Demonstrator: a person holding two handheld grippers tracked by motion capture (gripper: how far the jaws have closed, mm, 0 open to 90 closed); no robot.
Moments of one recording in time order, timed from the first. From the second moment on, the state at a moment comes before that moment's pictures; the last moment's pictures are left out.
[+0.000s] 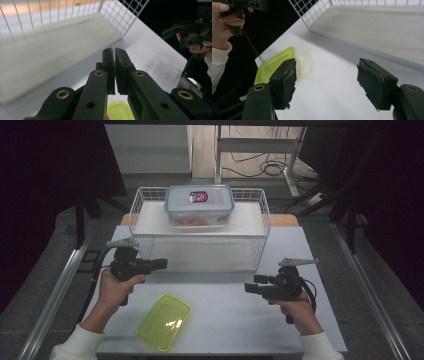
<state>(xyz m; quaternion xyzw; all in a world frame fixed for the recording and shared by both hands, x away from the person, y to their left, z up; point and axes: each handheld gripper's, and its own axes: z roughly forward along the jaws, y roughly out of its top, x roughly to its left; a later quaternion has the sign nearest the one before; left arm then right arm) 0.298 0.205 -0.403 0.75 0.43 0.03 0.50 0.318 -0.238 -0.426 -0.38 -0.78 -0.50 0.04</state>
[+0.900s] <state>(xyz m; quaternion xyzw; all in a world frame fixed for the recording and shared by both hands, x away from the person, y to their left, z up) 0.254 0.209 -0.457 0.80 0.45 0.06 0.40 0.307 -0.225 -0.466 -0.37 -0.81 -0.44 0.04</state>
